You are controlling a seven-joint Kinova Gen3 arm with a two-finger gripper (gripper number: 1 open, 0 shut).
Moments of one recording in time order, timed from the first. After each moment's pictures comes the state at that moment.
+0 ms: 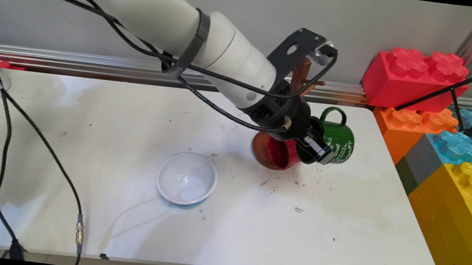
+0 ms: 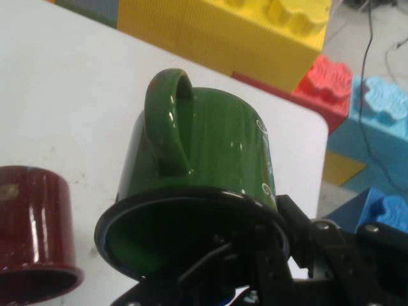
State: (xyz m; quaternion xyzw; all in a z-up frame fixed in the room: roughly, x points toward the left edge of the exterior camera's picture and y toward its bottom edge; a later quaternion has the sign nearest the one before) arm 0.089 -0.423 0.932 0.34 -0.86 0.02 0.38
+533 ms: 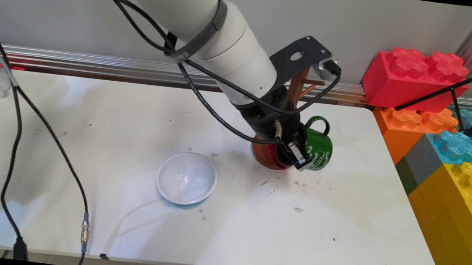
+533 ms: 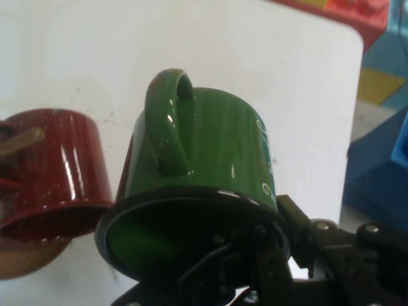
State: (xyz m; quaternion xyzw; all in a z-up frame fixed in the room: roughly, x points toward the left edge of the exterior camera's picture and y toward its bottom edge) arm 0.083 -0.424 0.944 0.31 -0.91 0.03 0.29
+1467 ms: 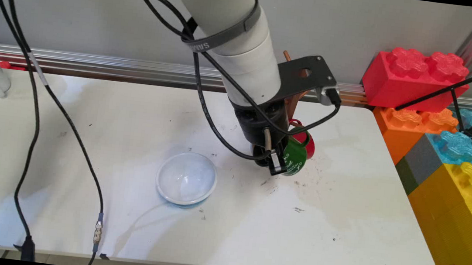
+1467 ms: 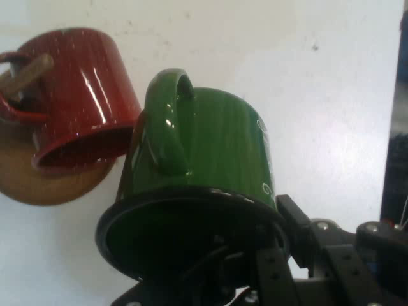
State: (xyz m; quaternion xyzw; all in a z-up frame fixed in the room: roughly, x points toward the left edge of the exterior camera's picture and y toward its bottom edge) arm 0.066 -0.428 0.947 0.25 -0.95 0.05 0.16
